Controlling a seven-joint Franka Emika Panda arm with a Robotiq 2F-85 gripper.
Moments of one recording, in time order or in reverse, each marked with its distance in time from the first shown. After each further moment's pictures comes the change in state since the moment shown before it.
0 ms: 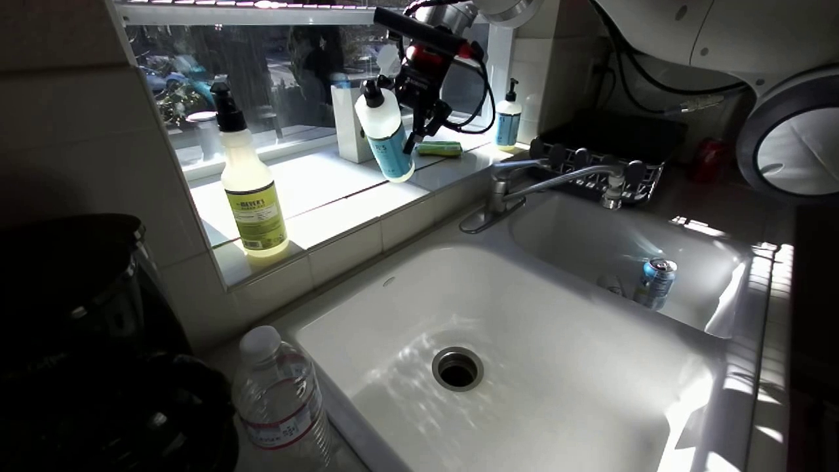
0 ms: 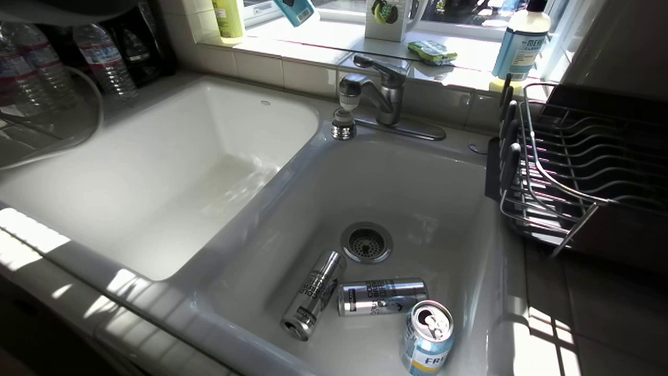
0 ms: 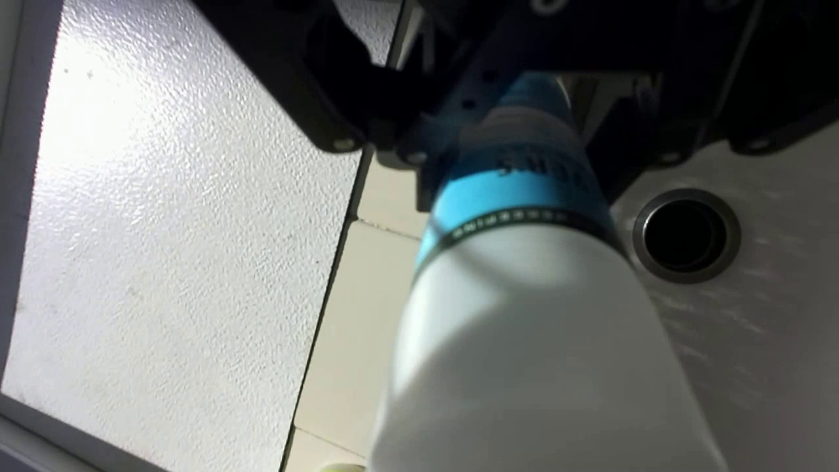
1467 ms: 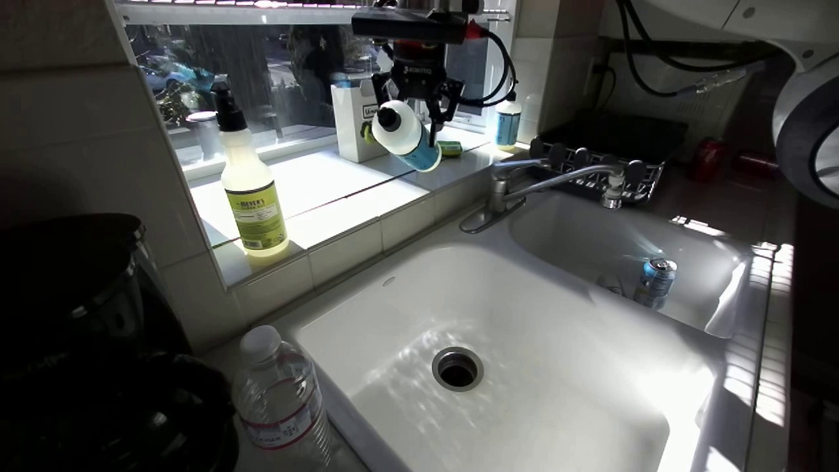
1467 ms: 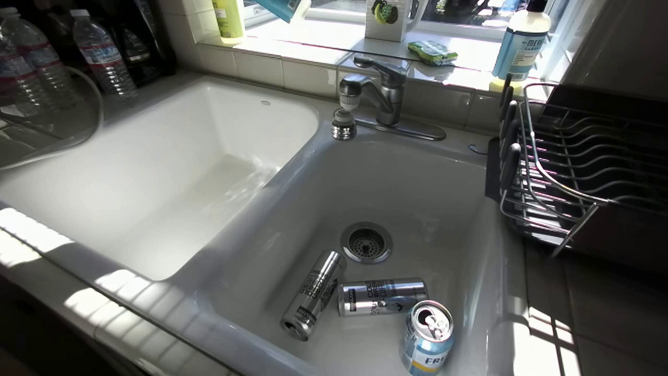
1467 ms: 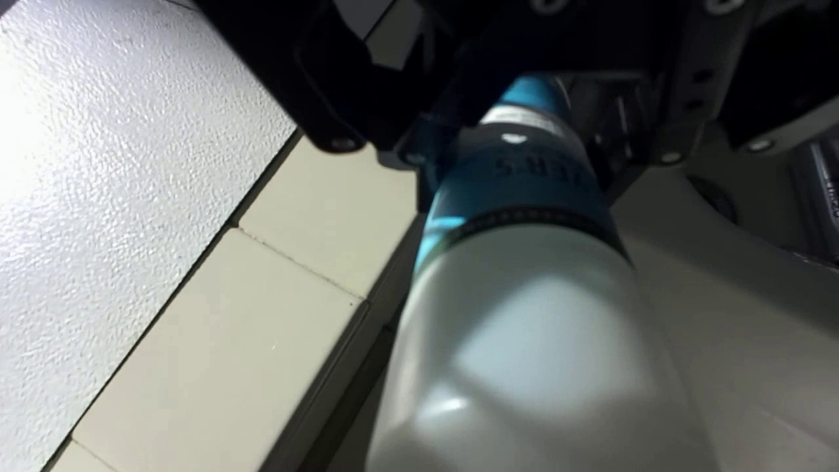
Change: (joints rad) arm 0.201 -0.074 -0.105 0.006 -0.377 -0.176 -0.069
